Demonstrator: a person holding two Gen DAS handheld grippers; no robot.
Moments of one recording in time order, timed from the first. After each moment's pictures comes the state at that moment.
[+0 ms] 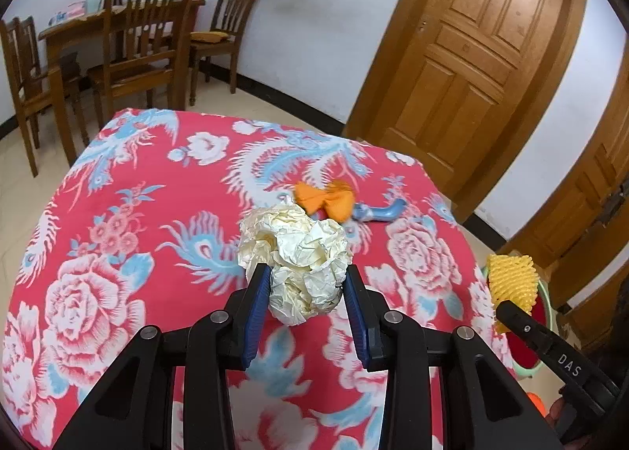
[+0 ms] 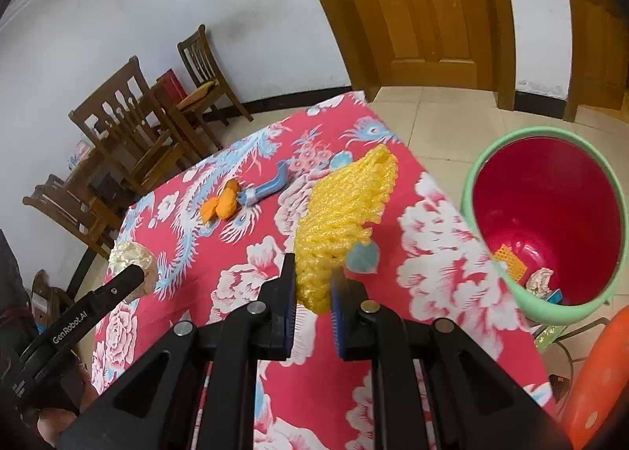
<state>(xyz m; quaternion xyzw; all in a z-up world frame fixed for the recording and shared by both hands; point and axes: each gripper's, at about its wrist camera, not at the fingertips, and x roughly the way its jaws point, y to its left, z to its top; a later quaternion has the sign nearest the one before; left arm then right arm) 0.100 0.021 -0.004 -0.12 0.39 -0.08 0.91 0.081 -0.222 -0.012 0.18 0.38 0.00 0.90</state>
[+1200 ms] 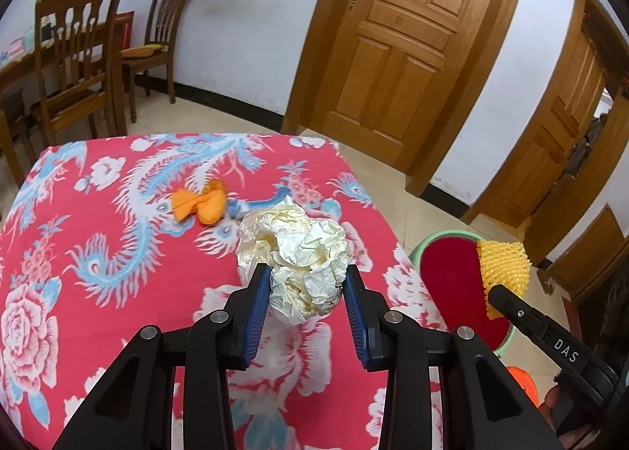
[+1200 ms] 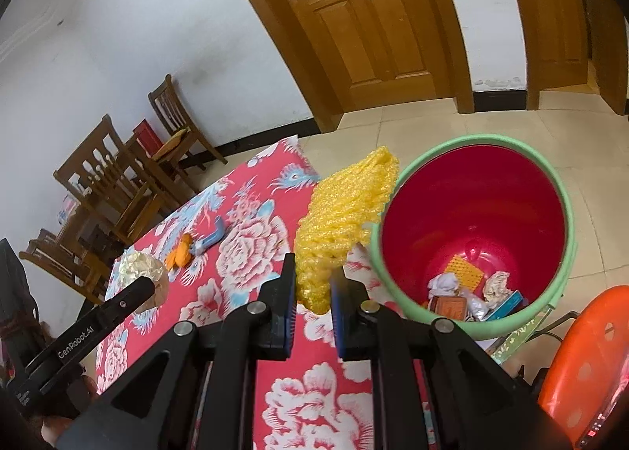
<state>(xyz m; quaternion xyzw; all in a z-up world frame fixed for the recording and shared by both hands) 0.097 -0.082 0.016 -0.07 0.39 -0.17 0.90 0.041 -0.311 0.004 0.24 0.33 -0.06 0.91</state>
